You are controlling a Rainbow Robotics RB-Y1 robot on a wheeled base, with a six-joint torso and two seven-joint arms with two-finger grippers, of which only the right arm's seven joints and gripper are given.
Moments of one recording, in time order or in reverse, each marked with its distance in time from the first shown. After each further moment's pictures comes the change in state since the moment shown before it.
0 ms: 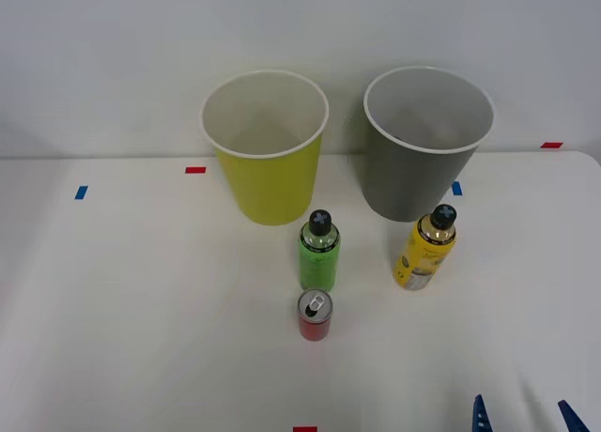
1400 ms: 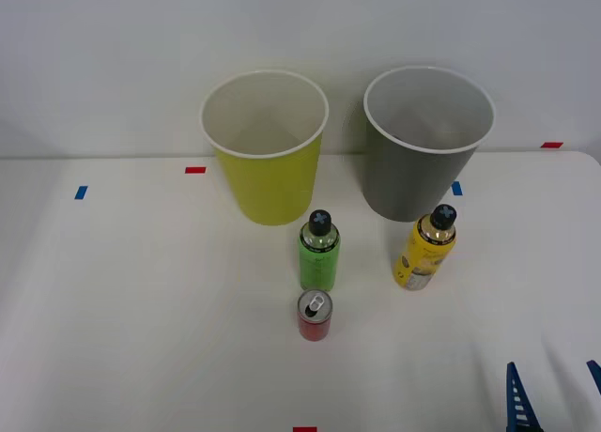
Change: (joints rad) arm -0.229 0.015 -0.276 0.156 0.216 -0.146 -0.262
